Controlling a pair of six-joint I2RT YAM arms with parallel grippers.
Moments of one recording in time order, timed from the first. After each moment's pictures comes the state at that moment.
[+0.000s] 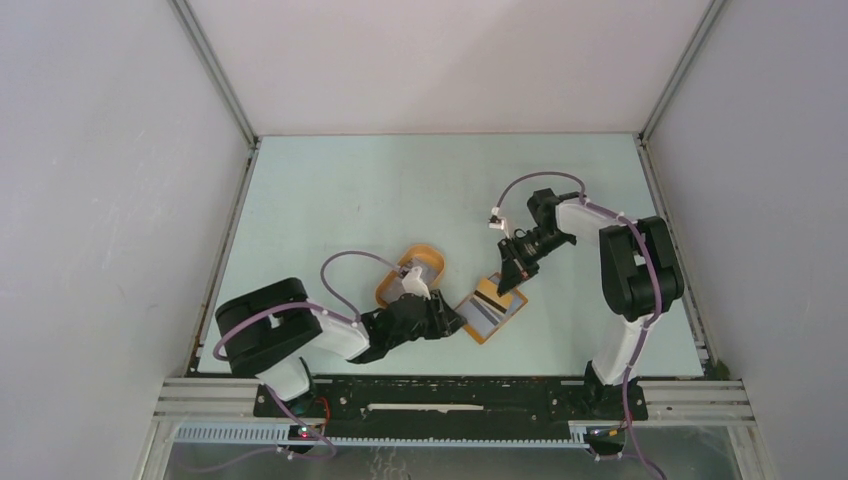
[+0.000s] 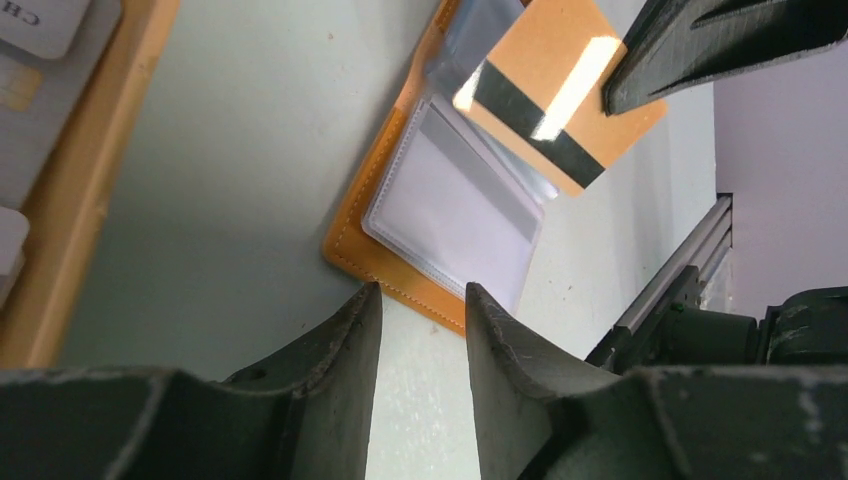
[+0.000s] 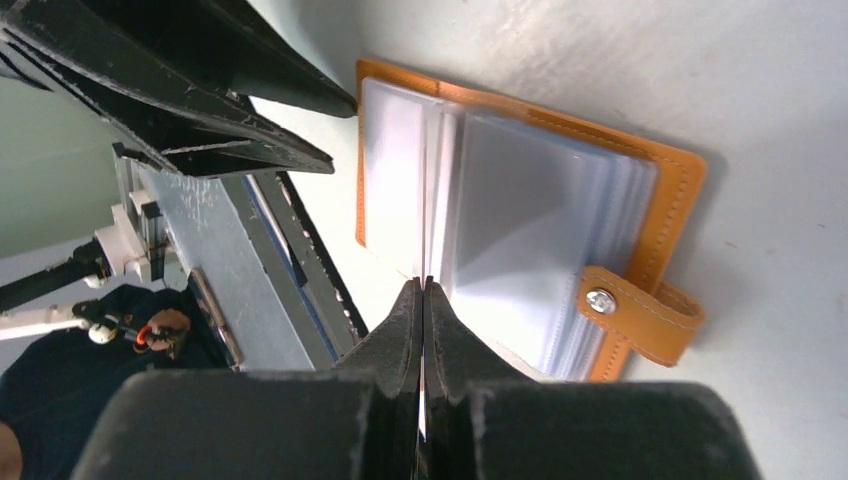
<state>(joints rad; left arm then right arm) -1.07 1.61 0.37 0.73 -0.15 -1.06 0.25 1.87 1.18 -0.96 -0.87 -0.47</state>
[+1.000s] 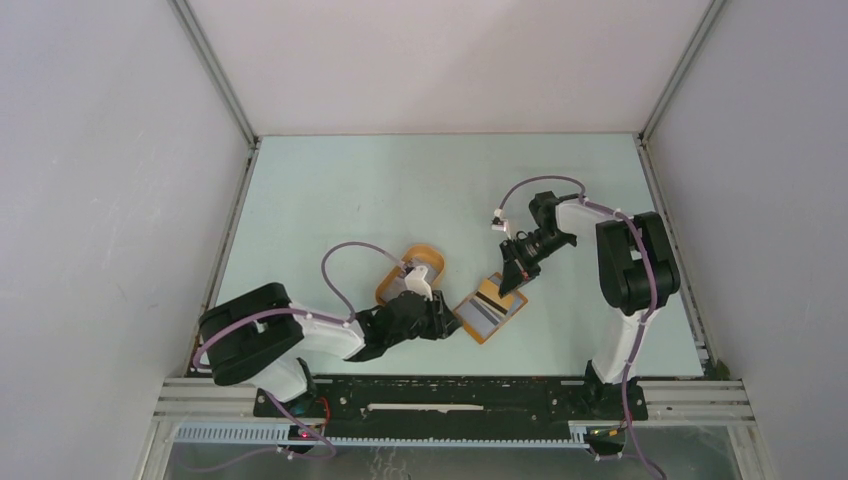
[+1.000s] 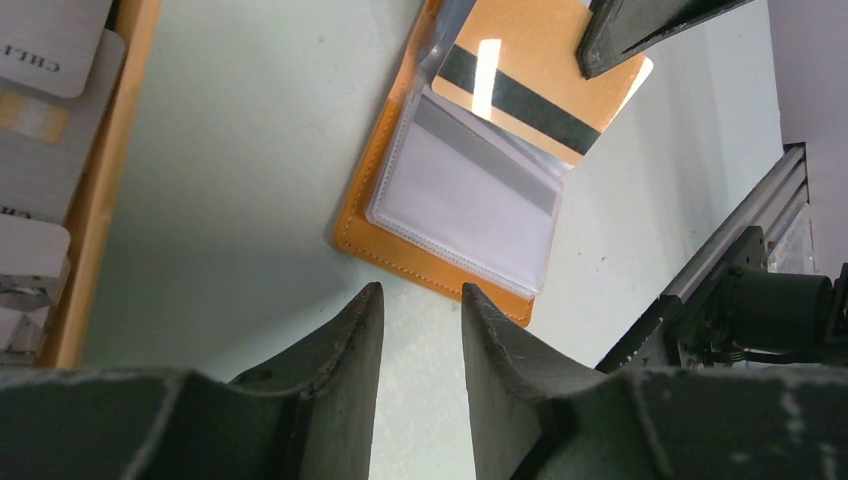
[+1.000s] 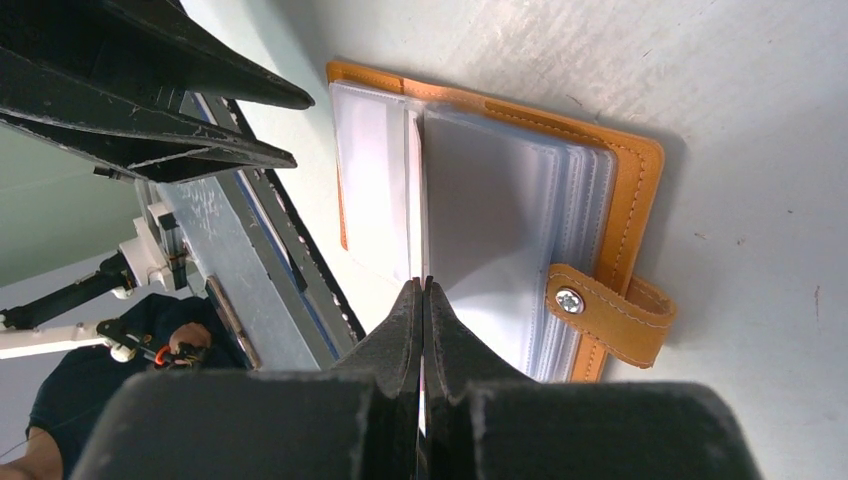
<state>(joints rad) -1.07 1.51 0.39 0.58 -0.15 -0.89 0.22 1.91 1.17 -0.93 -0.86 -0.42</state>
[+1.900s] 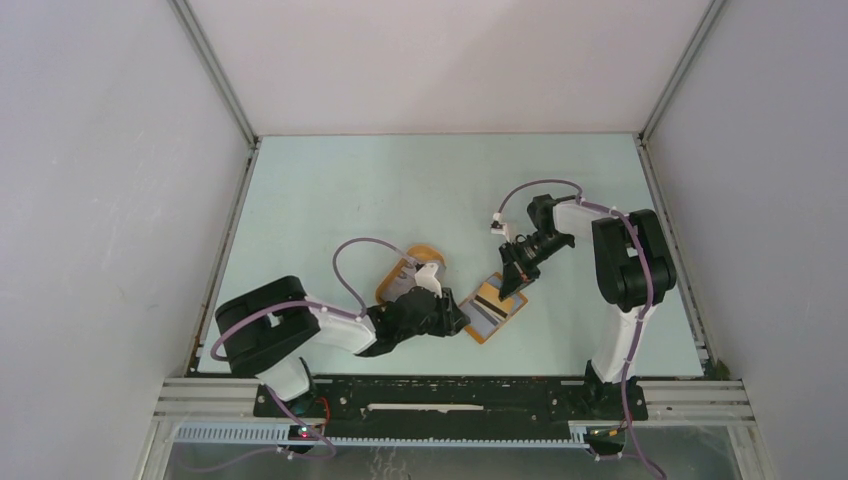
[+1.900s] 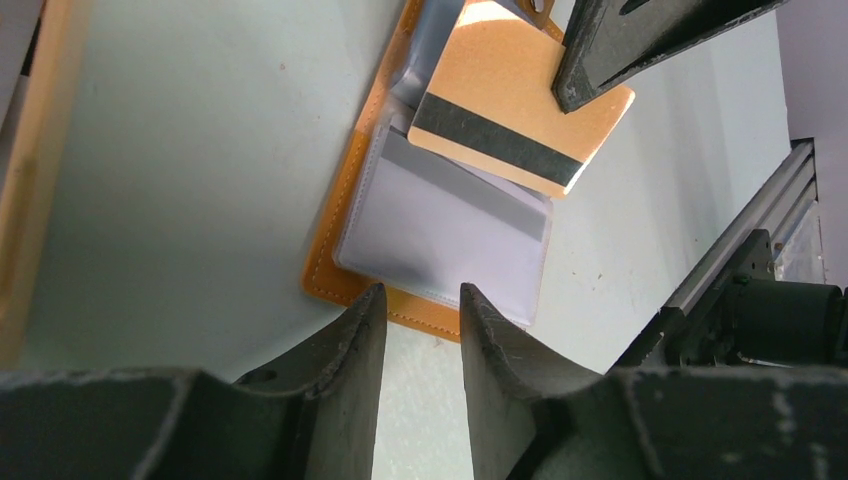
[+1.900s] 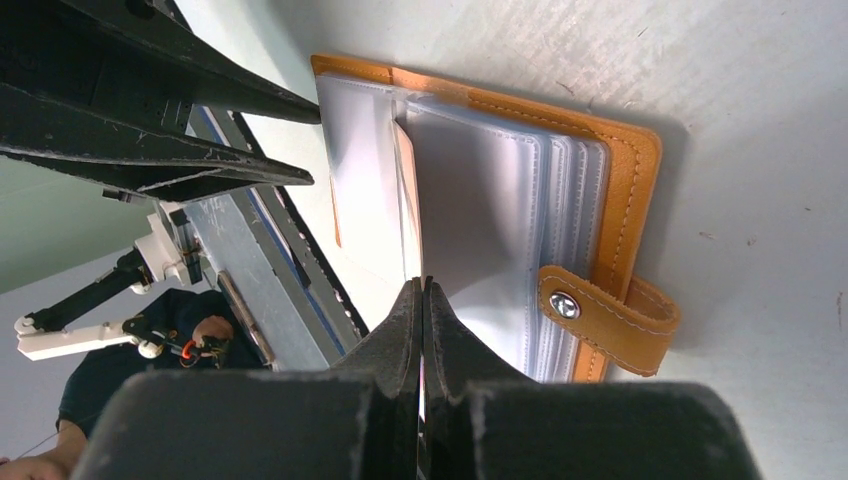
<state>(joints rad) -1.07 1.59 0.46 0.59 -0.13 -0.87 0.23 1.94 1.17 -0.94 -0.85 -0.41</state>
